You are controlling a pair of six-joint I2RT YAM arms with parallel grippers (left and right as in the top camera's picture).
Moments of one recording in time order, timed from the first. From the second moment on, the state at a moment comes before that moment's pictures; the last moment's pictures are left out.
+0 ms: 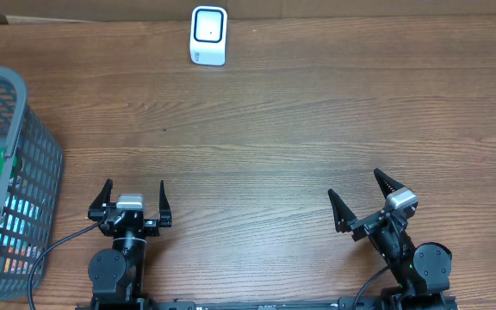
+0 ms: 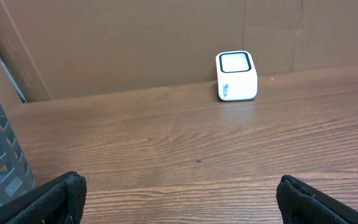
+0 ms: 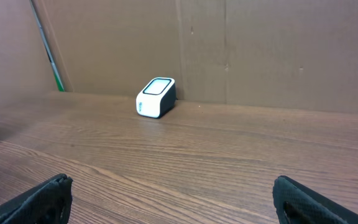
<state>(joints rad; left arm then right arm) 0.00 0.02 0.01 -0.08 -0.01 0.11 0.12 0.01 0.02 -0.01 -0.31 0.10</state>
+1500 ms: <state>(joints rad) 0.00 0.36 0.24 -0.09 -0.01 -0.05 0.12 0.01 0.02 -0.01 -0.31 0.10</state>
